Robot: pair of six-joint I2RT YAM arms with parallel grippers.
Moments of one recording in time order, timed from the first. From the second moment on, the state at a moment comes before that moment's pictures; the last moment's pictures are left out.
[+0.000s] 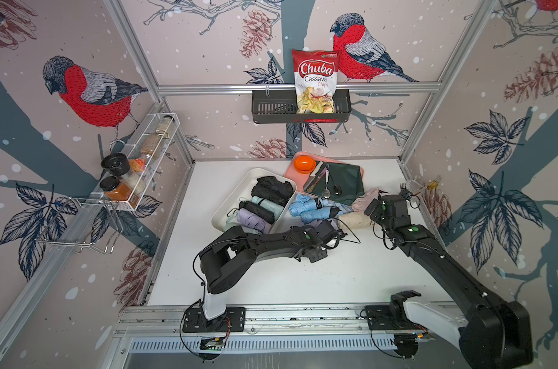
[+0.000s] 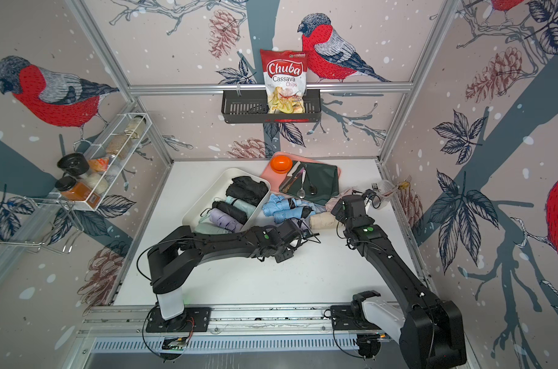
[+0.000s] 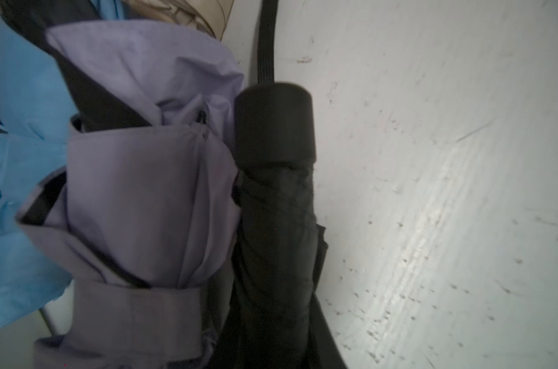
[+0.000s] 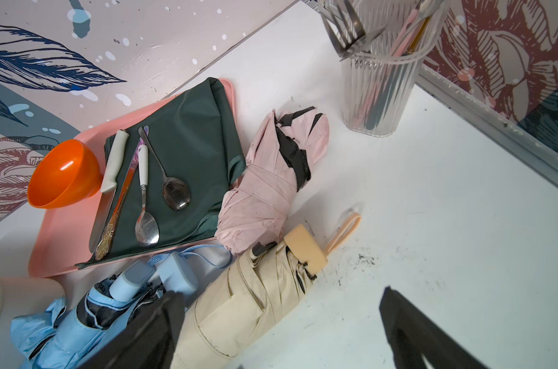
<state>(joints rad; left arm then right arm) -1.08 1.85 1.20 -0.43 -0.16 0.22 0.27 1.06 0.71 -0.37 0.36 0.66</state>
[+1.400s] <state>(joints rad) -0.25 1.42 1.16 -0.62 -0.24 0.32 0.26 0.89 0.69 -0.29 0.31 0.60</state>
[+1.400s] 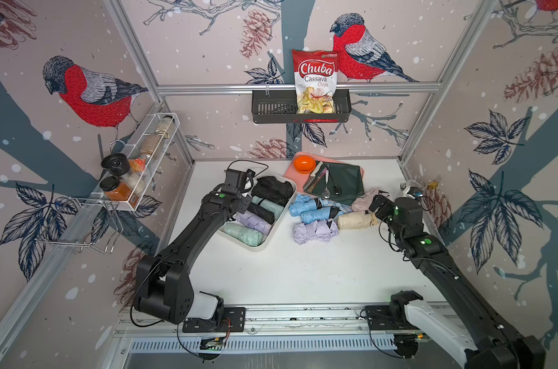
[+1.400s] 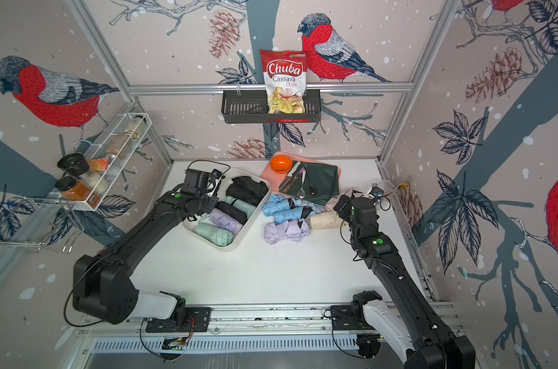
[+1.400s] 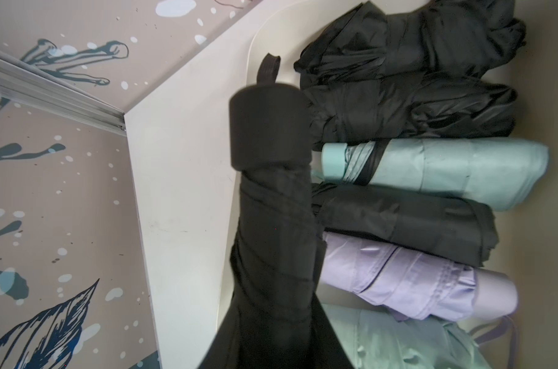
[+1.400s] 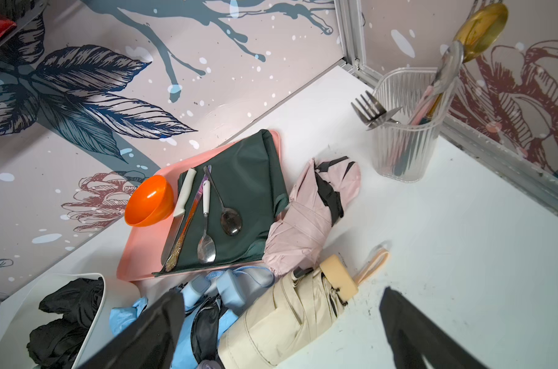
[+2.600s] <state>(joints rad) -0.08 1.75 1.23 -0.59 -0.11 0.48 0.27 0.98 0.71 -0.28 0.25 0.63</state>
